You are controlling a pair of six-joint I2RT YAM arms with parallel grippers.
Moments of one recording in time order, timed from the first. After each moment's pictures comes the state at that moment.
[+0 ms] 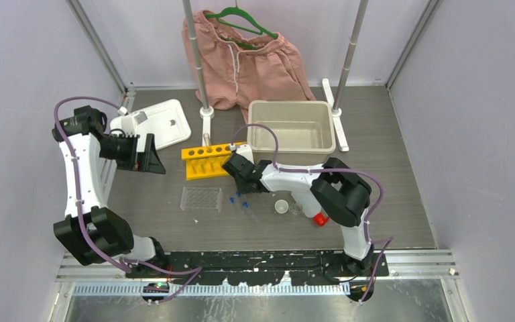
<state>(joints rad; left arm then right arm) 0.36 1.39 1.46 -1.51 0.66 0.55 0.98 1.94 1.26 -0.35 0.33 0.61</state>
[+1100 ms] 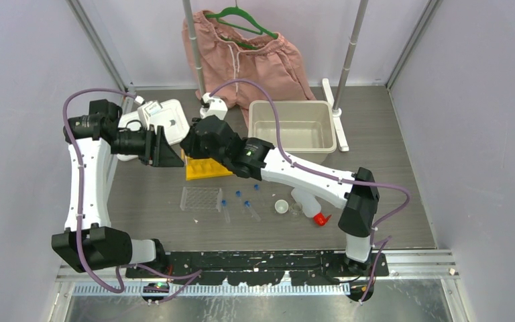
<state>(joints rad) 0.18 1.32 1.52 -1.51 1.01 0.47 1.12 1.84 1.79 -0.31 0.33 0.78</state>
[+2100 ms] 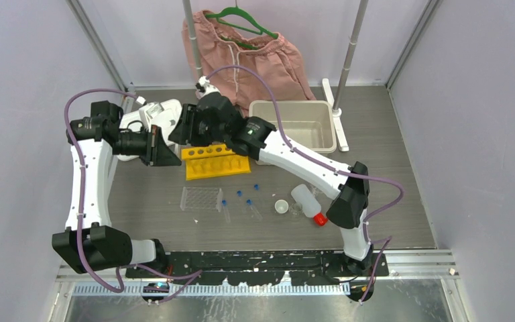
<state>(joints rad) 0.18 1.32 1.47 -1.43 1.00 0.52 1.03 1.94 2.02 -0.43 0.02 0.86</state>
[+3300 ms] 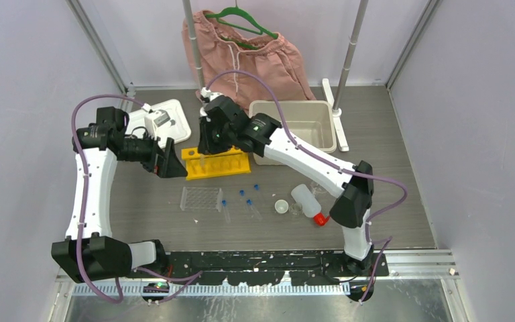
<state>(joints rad) 0.14 1.24 1.37 -1.36 0.89 0.54 0.98 1.95 2.06 -0.72 -0.05 0.61</state>
